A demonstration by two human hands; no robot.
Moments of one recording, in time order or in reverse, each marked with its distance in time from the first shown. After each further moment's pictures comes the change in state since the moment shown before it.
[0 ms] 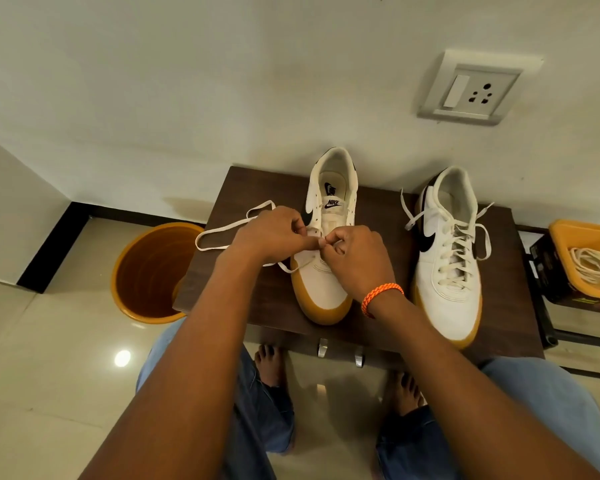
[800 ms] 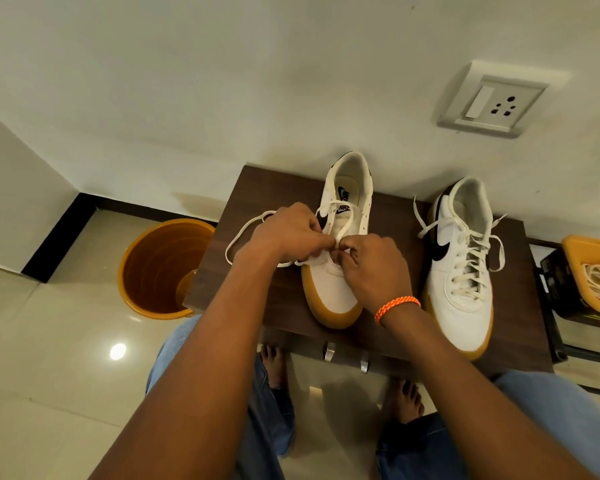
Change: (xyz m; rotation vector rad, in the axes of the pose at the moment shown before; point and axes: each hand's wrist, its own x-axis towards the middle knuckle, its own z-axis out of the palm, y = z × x) left_hand 0.005 0.000 -0.002 -0.051 0.002 0.026; right_hand -0.005 -0.001 -0.002 -0.215 0.005 -0.132
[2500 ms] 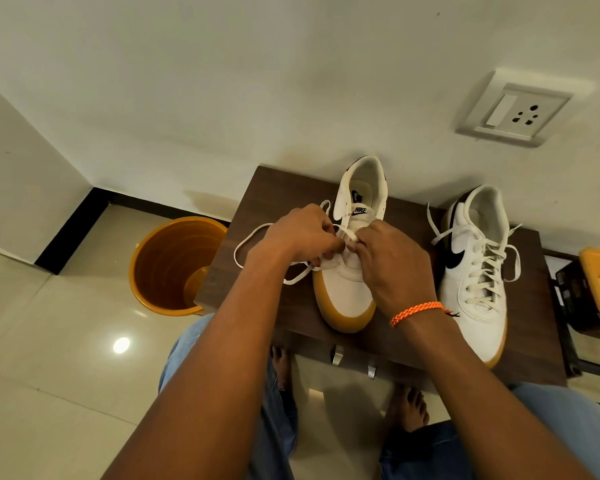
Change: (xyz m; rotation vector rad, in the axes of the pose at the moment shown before) left_hand -0.003 0.000 -0.005 -0.040 -0.042 0.007; right_hand 0.004 -0.014 -0.016 -0.234 0.102 -0.169
